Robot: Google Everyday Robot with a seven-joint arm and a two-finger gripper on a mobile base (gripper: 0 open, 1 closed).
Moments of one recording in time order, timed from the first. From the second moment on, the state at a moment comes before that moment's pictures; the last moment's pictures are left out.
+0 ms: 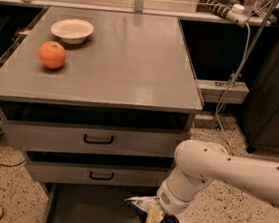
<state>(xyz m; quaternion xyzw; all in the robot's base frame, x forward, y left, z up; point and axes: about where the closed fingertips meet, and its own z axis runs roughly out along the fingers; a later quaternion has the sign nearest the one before) 0.359 -0.093 0.561 0.30 -0.93 -0.18 0.08</state>
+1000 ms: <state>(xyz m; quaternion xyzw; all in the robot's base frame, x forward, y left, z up) 0.377 -0.074 0.442 0.17 -0.95 -0.27 0.04</state>
